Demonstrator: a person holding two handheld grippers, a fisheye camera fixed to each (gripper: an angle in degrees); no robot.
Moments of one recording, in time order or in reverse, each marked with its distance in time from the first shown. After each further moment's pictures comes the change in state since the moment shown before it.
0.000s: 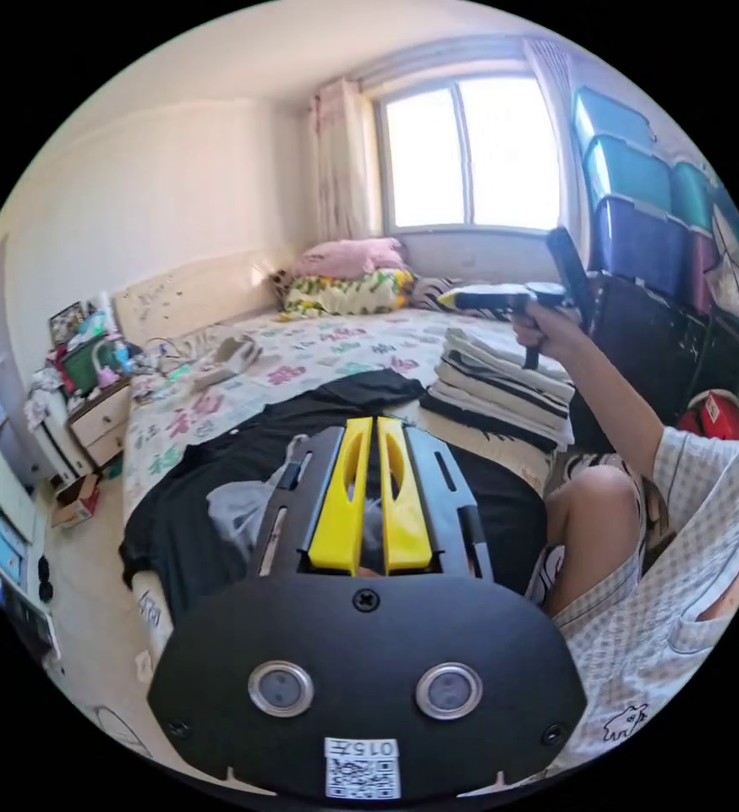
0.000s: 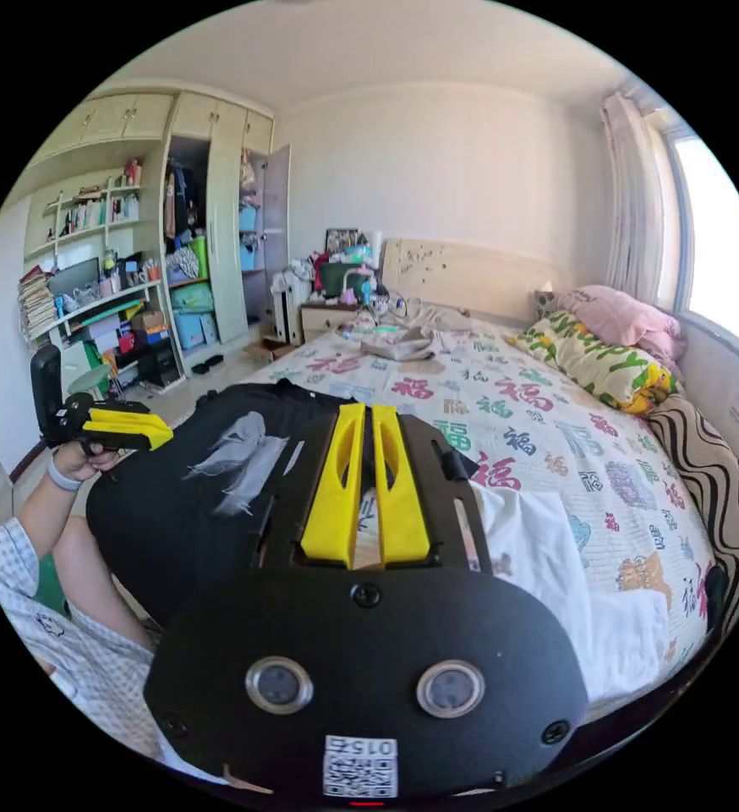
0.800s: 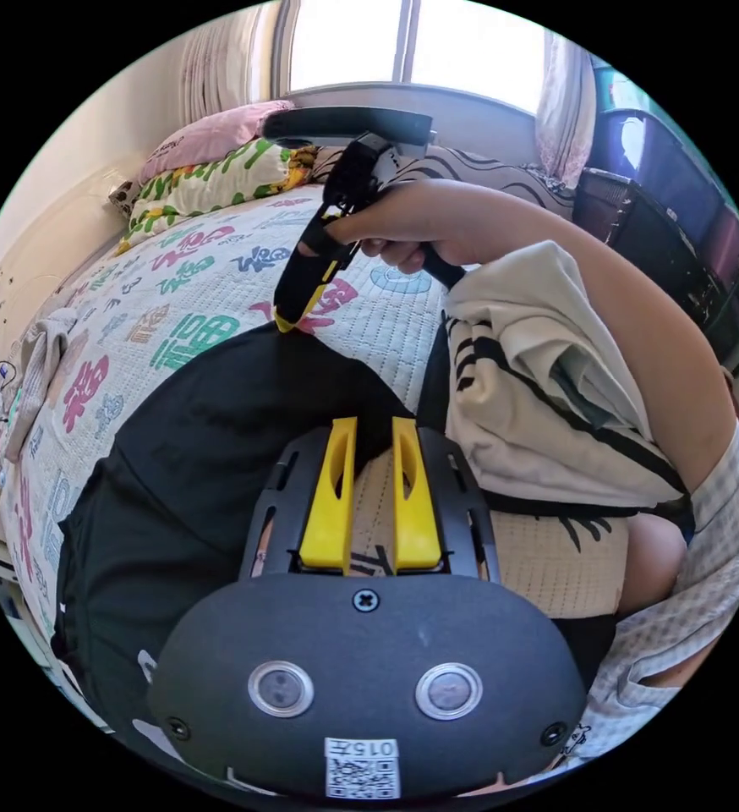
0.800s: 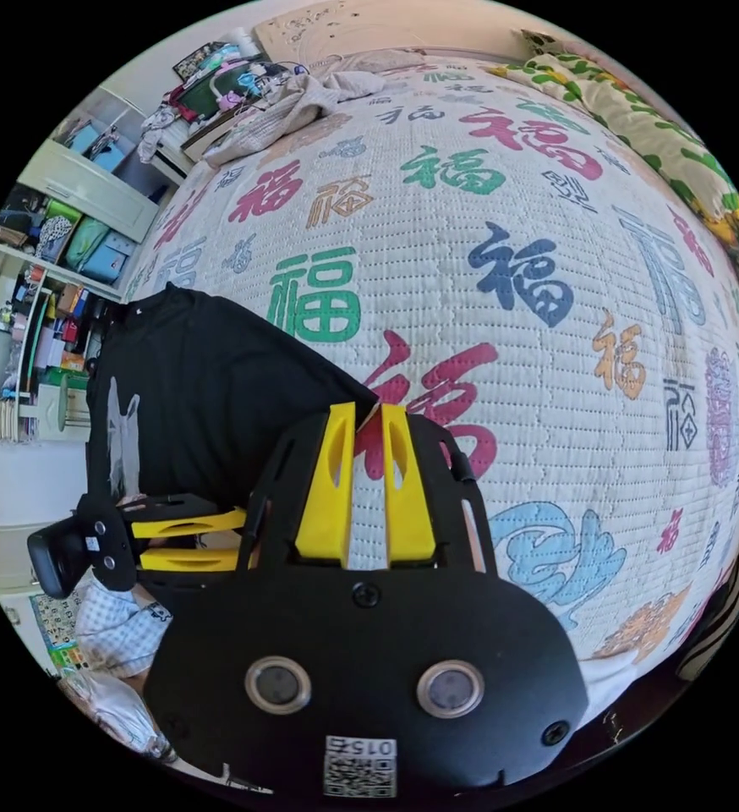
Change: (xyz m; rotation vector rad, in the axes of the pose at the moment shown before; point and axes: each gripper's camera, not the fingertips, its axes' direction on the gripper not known) left arm 0.045 -0.078 0.463 -0.406 0.316 0.179; right arm 0.232 -0.178 0.381 -0.770 -0.140 0.297
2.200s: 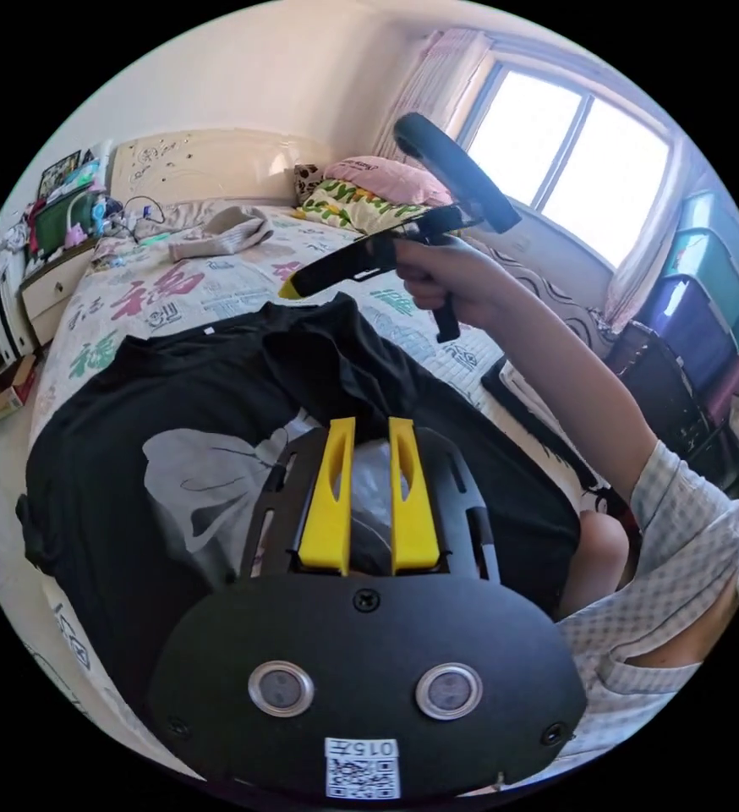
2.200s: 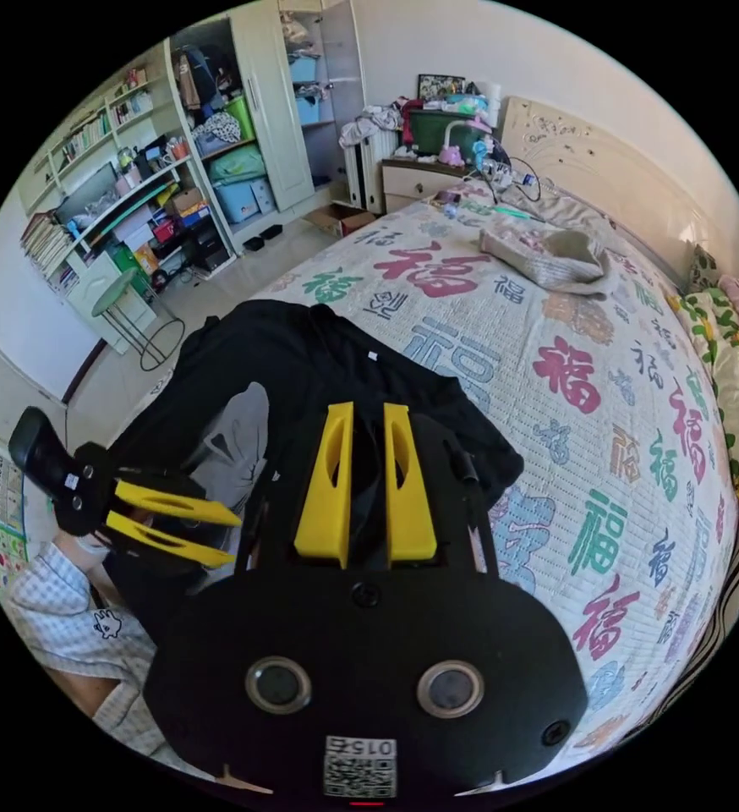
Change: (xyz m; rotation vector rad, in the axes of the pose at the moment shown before) left arm -0.186 0.245 -0.175 0.241 -0.063 -0.465; right arm -0.309 -0.050 0.036 0.289 0.001 -0.531
